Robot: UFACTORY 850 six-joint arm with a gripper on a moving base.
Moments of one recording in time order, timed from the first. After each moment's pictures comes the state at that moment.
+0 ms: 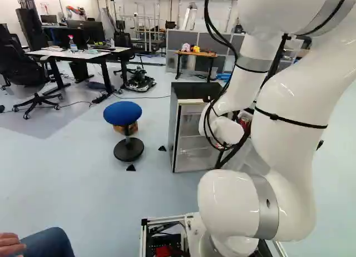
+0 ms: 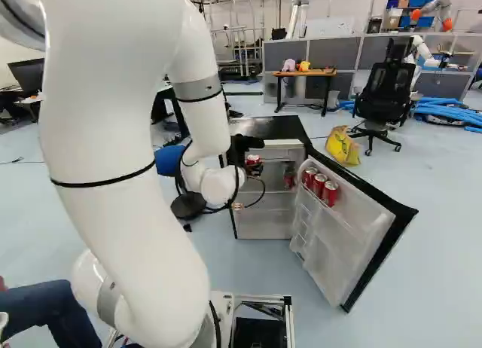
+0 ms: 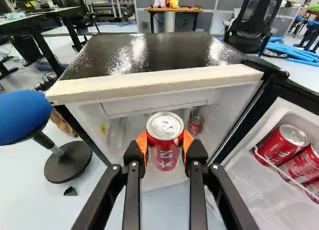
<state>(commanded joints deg) -15.1 -12.0 -19.6 -4.7 58.8 0.0</state>
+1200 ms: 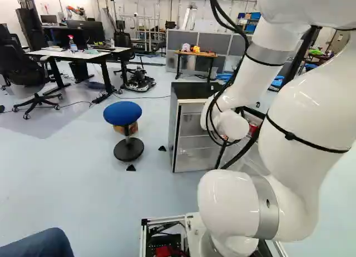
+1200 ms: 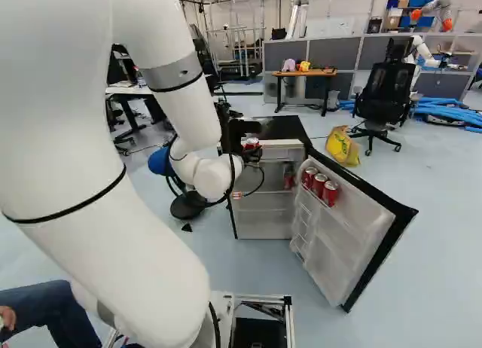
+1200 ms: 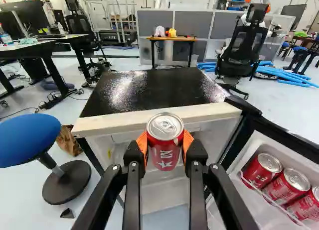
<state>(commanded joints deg) -15.0 -1.3 -18.0 -4.7 57.1 0.0</state>
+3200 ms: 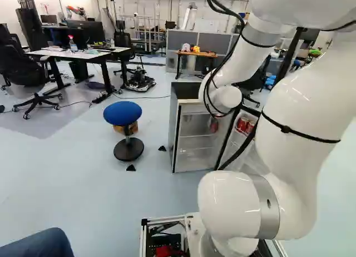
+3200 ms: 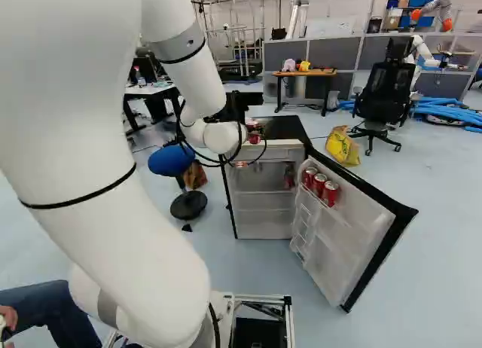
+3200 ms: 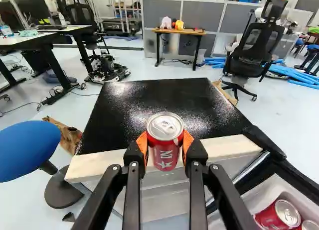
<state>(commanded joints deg) -12.2 -6.7 -35.3 -4.7 40.5 0.0</state>
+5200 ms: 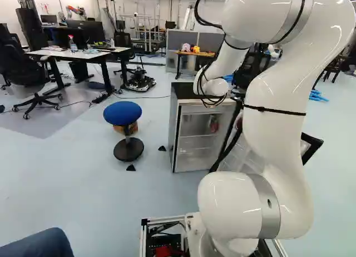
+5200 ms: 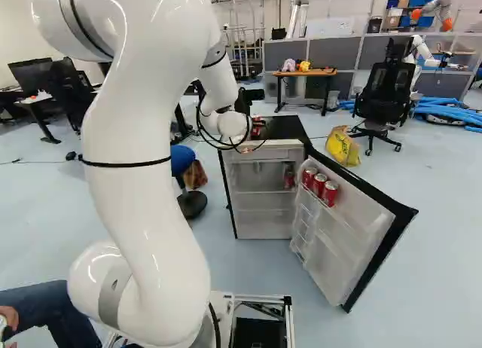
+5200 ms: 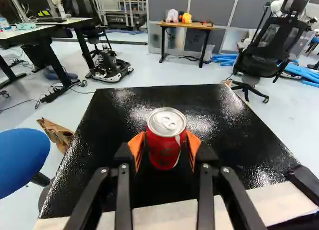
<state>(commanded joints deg) -10.3 -22.3 -53.5 -4.7 36.9 0.0</state>
